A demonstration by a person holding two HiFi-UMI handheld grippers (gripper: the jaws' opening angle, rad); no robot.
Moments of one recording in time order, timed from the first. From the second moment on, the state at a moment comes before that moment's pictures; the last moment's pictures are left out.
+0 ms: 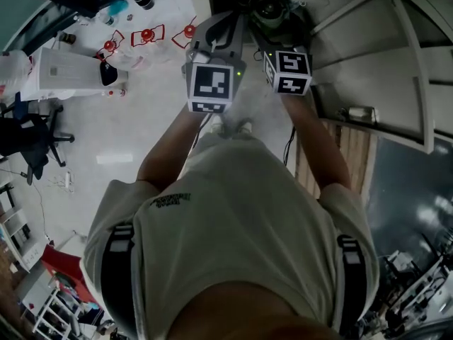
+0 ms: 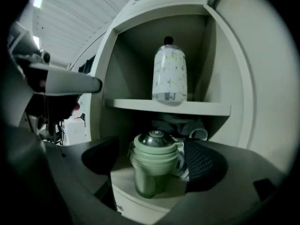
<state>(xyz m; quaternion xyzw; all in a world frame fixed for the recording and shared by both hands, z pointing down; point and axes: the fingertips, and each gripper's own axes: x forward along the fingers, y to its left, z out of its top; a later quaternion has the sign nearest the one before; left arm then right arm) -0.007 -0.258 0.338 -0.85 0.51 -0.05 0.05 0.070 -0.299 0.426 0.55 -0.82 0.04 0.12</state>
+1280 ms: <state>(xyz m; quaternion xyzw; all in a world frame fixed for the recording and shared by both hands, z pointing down) -0.009 -0.266 0.346 -0.85 0.51 -0.07 0.06 0.063 -0.343 0.533 0.55 -0.81 0.09 0.17</state>
